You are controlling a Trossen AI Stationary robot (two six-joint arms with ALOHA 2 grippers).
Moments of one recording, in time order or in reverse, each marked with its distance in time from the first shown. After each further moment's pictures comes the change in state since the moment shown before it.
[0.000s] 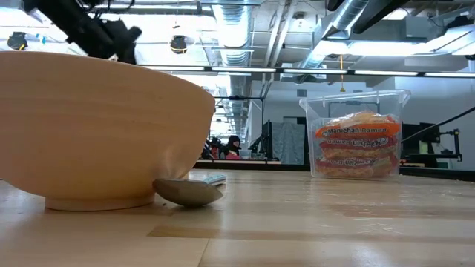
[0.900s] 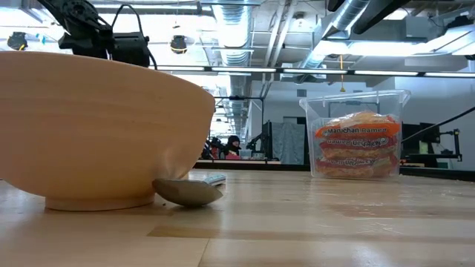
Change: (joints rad) left arm 0.212 0.422 -0.001 -0.191 -0.220 -0.131; right arm 0.000 0.000 0.000 -0.004 0.000 0.016
